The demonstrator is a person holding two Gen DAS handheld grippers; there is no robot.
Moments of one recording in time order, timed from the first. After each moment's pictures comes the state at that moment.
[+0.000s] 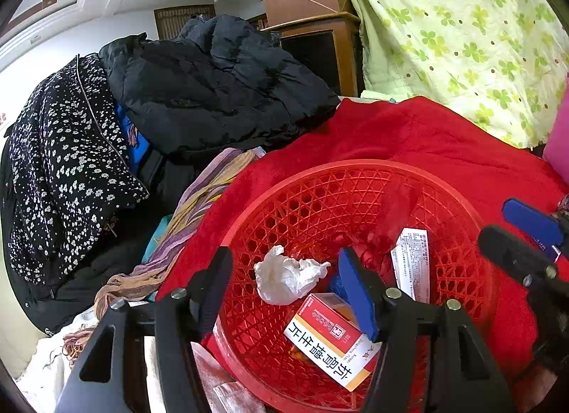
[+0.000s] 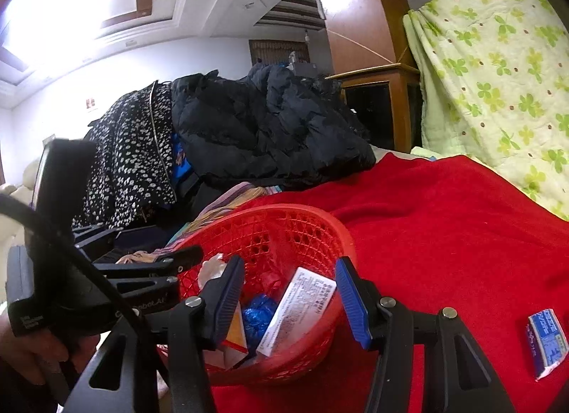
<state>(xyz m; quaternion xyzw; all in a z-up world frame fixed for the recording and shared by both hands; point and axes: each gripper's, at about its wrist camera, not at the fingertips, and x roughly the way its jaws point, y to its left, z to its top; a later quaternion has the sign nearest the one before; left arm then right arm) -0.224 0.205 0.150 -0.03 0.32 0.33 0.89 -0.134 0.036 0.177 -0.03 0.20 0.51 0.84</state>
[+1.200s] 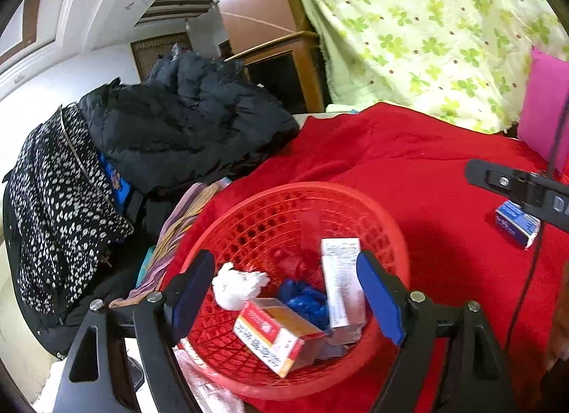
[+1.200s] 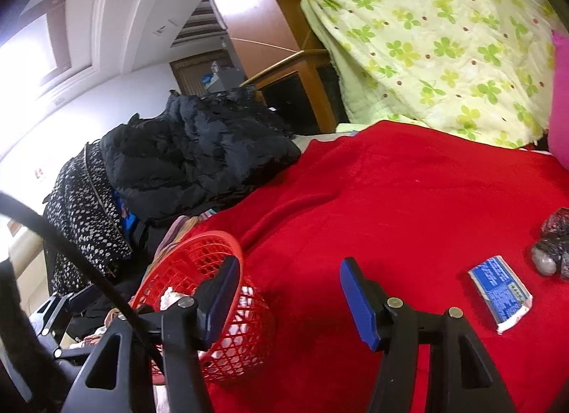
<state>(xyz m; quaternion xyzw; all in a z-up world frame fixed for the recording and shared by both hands) -0.210 0.124 0.172 0.04 0.30 0.30 0.91 -0.069 -0.047 0.194 0.08 0.29 0.41 0.86</state>
